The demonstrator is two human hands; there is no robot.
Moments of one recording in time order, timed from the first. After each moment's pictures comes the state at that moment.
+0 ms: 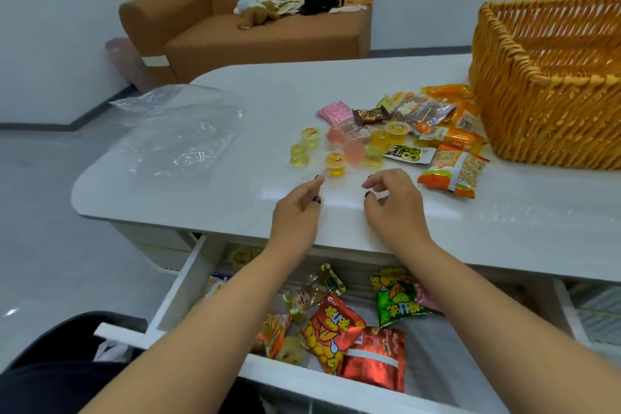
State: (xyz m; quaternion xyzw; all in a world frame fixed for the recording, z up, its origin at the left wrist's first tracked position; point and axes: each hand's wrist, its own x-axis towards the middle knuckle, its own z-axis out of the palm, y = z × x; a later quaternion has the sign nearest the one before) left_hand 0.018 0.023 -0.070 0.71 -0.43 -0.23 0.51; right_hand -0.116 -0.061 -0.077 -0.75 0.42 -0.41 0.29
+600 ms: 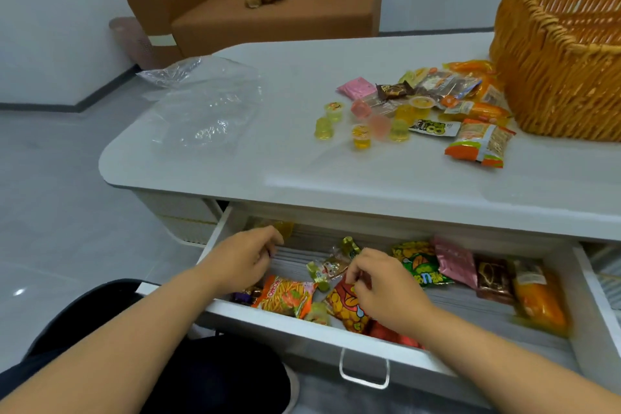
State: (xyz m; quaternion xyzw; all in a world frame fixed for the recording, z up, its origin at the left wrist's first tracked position) left_hand 0.129 0.152 -0.104 0.73 -0.65 -0.18 0.08; right_hand -0.127 0.063 -0.138 -0.87 0.32 -0.17 0.34
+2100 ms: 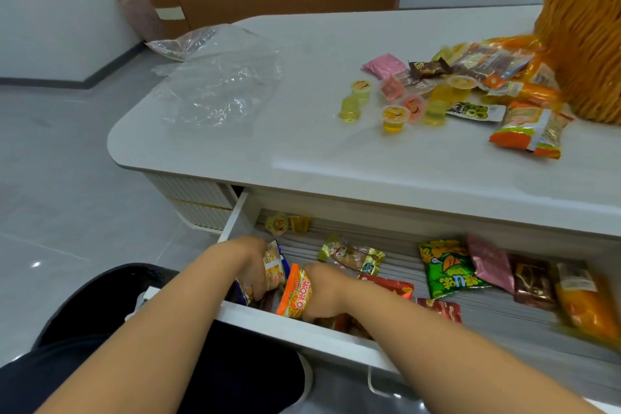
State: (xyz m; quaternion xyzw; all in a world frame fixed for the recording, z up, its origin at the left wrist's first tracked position) left_hand 0.148 0.129 -0.126 0.79 -0.45 -0.30 -0.29; right_hand -0.005 0.083 -0.170 -0.86 0.26 0.21 0.39
